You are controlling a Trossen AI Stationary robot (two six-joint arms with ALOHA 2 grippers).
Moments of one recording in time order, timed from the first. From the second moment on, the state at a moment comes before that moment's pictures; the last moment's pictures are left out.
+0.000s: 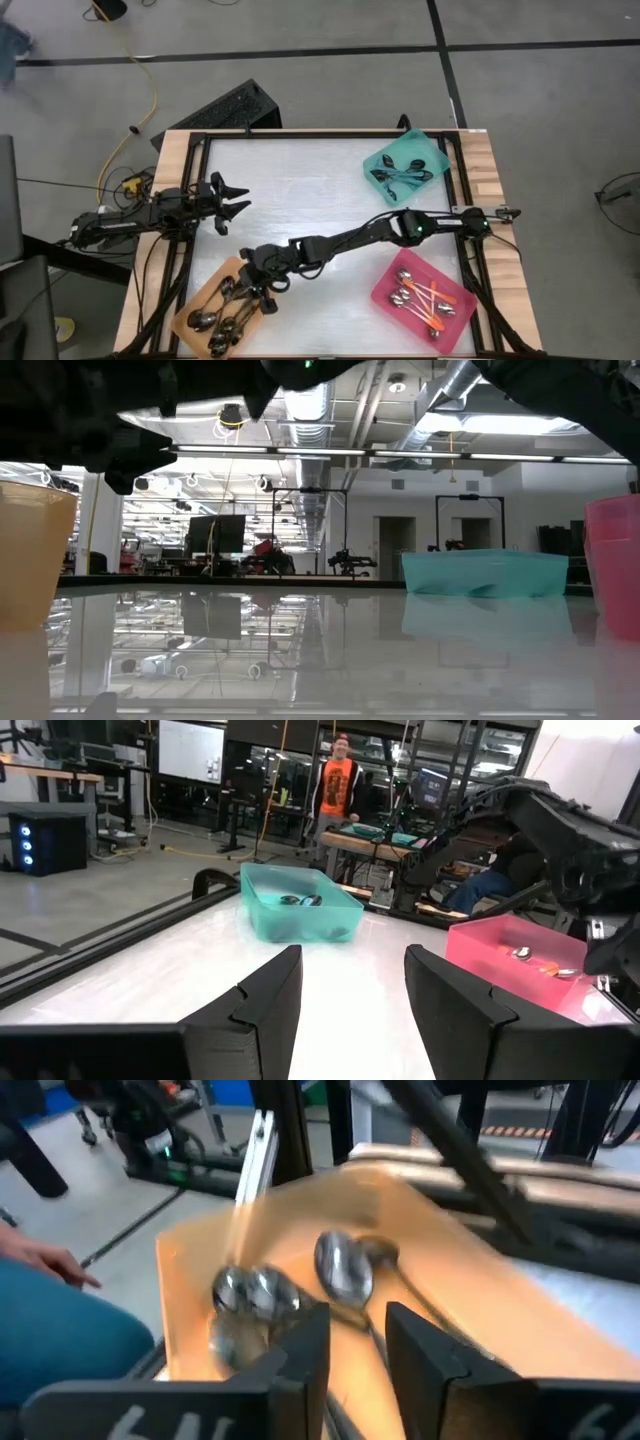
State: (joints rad) left arm 0.14 0.02 0.01 0.05 -0.12 -0.18; right arm 0.23 2.63 2.33 -0.03 -0.26 0.03
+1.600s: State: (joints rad) left arm 0.14 0.02 0.01 0.05 -0.12 -0.18; right arm -0.15 1.20 2.04 -1.32 -0.32 -0.29
